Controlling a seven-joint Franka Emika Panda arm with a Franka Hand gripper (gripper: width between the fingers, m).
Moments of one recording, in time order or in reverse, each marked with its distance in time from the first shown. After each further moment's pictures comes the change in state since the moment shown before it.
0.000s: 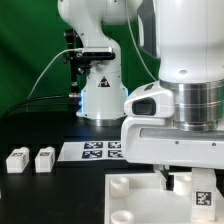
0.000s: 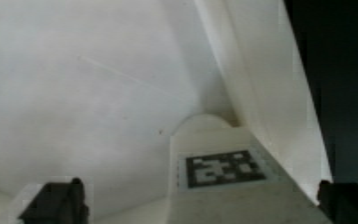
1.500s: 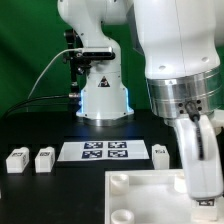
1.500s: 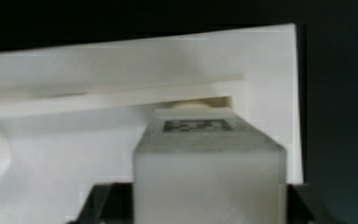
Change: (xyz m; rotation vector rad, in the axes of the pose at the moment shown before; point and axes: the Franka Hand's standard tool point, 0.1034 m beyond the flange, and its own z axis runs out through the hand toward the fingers) arm 0.007 -0.002 -0.007 0.101 -0.067 1.543
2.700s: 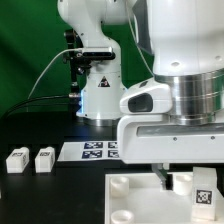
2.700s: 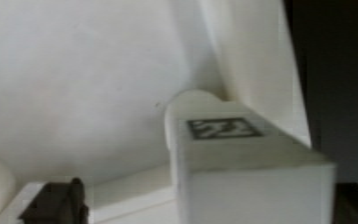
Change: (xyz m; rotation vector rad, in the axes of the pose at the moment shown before) arm 0.003 0.000 -0.001 -0.044 0.055 -1.548
